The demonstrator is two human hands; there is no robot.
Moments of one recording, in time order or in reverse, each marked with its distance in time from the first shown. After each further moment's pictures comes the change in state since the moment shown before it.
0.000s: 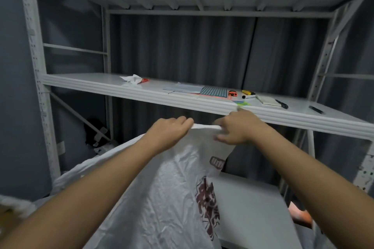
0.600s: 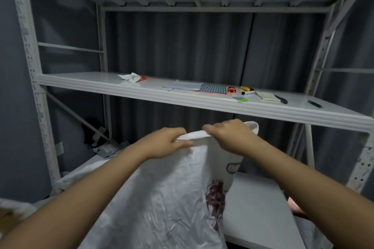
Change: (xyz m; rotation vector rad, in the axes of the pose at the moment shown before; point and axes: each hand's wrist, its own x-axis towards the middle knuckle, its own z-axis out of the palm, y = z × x) left_hand -0.026 -0.003 -0.015 -0.826 -0.371 -0.254; right_hand -0.011 -0.038 0.017 -0.137 0.061 -0.049
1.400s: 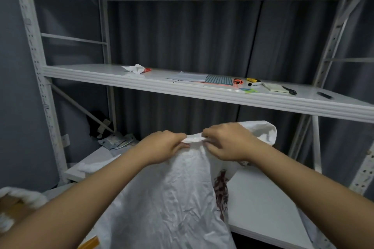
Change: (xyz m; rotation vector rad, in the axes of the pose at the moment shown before) left_hand -0.023 -0.013 0.014 0.383 -0.045 0.002; right_hand -0.007 -0.030 0.009 0.333 0.089 -0.092
